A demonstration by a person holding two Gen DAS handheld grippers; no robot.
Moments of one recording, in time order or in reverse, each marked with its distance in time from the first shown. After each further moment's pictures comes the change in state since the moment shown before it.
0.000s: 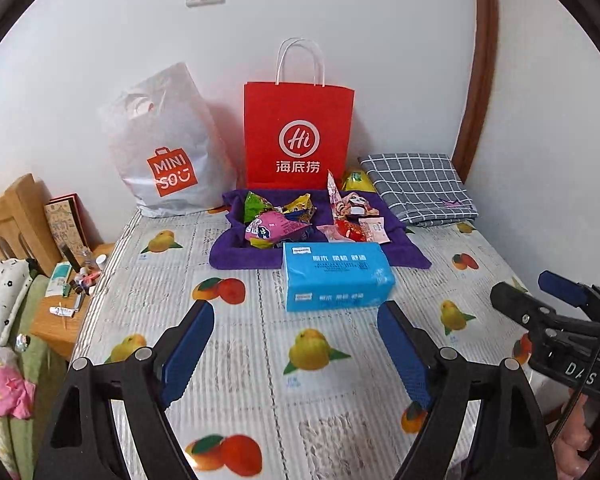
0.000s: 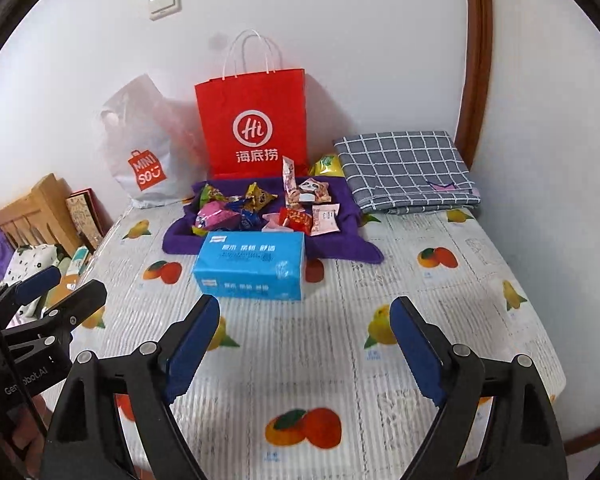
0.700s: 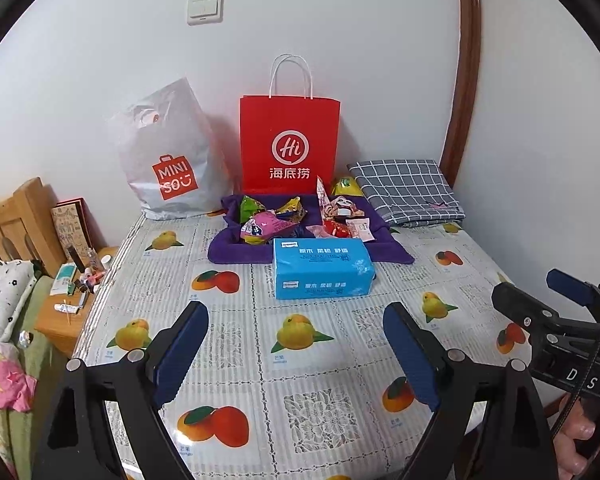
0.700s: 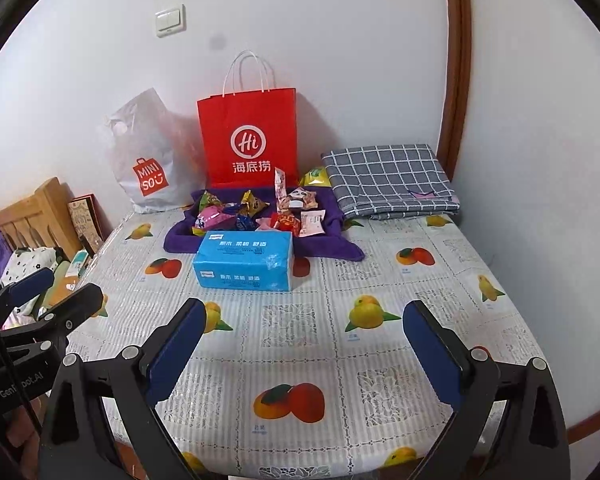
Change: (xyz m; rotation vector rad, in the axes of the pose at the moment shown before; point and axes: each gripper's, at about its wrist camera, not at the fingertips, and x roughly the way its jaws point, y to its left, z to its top) left arm -0.041 -0.020 -0.026 0.009 -0.045 0.007; right arm -0.047 -0.013 -0.031 -0.006 -0.072 -0.027
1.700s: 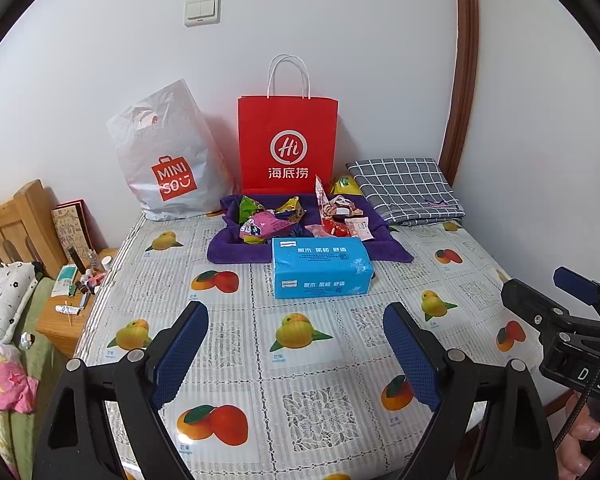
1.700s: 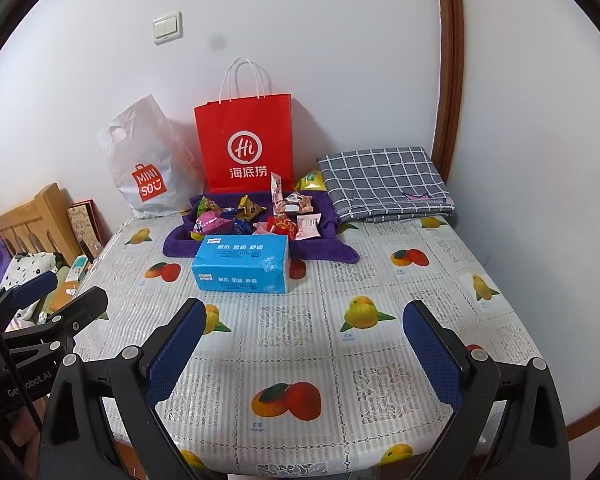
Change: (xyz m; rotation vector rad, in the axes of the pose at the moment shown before) left arm -0.002 -0.003 -0.001 0.005 -0.002 0.005; right arm -0.008 -0.006 -0.001 0.010 -0.015 -0.004
